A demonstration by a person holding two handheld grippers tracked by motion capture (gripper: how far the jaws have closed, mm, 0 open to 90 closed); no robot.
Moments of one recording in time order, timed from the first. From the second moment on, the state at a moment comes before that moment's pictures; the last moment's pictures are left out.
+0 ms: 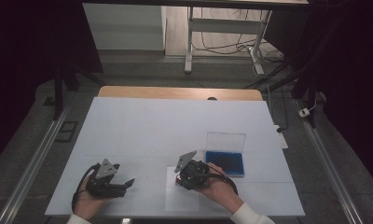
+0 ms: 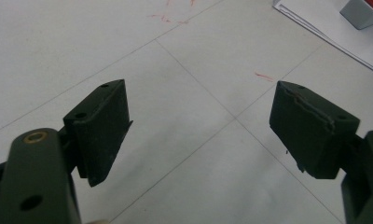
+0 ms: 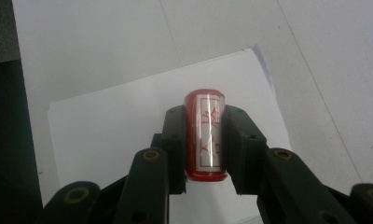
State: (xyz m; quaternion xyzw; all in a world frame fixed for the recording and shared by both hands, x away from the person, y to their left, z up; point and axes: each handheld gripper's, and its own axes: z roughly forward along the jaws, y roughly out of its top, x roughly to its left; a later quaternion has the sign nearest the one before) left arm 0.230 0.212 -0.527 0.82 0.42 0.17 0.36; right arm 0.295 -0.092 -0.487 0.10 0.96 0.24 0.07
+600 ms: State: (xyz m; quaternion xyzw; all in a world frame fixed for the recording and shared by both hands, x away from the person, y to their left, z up) left arm 0.230 0.212 -0.527 0.82 0.42 0.17 0.35; right arm 0.296 -0.092 -0.488 0.10 0.96 0.24 0.06
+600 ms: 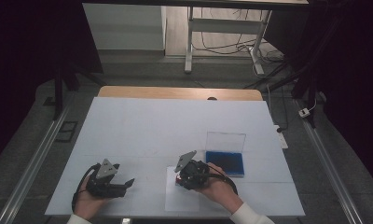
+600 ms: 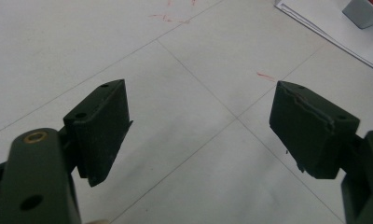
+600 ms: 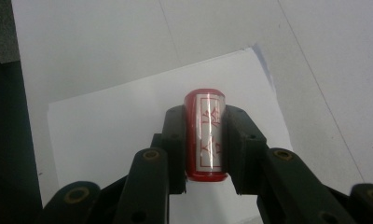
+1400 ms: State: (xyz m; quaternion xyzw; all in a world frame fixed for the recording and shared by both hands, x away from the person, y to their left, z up) left arm 0.232 0.212 -0.528 0.82 0.42 0.17 0.35; right arm 0.298 -0.098 -0.485 0.10 0.96 0.26 0.06
